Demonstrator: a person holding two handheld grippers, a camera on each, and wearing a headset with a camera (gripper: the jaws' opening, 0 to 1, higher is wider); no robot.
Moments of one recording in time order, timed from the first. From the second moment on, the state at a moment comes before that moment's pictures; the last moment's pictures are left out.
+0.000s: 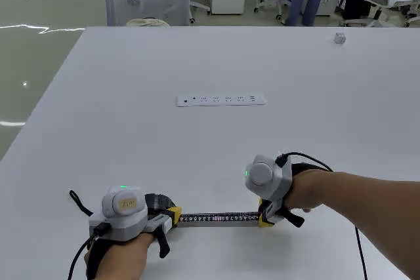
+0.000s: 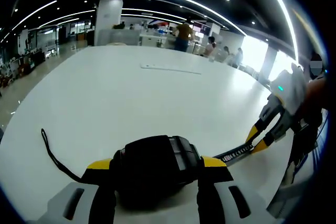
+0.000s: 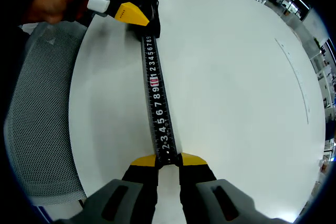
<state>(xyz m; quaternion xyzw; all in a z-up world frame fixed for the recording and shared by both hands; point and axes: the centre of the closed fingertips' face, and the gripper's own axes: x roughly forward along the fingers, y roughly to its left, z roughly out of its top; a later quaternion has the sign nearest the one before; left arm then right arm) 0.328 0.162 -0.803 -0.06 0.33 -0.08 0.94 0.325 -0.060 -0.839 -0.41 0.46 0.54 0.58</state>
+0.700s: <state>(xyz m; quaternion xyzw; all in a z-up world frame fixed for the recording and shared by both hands) 0.328 0.162 -0.803 -0.07 0.33 -0.08 0.94 0.324 -0.047 -0.839 -0.40 0.45 0.54 0.58</state>
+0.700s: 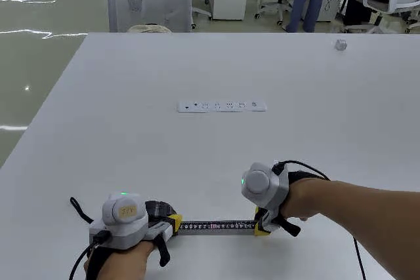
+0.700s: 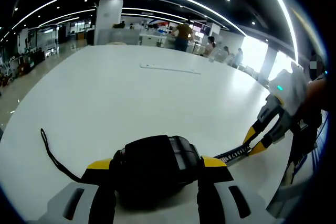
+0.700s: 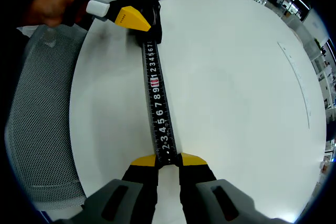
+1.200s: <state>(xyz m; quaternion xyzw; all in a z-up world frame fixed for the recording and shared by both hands) 0.328 0.162 -0.803 -0.07 0.33 -0.08 0.94 0.324 -0.038 -0.839 -0.40 0.45 0.54 0.58</state>
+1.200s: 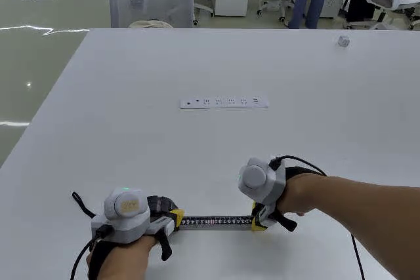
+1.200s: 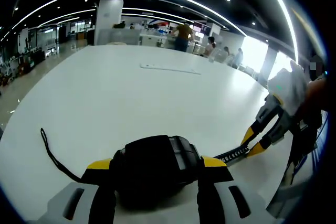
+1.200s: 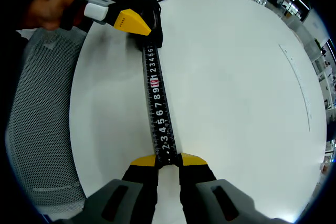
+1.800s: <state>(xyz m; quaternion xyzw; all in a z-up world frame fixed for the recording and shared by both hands) 0.328 0.161 -0.803 -0.07 0.34 -0.08 0.94 0.323 -0.030 -0.839 -0.39 0.45 0.55 0.59</state>
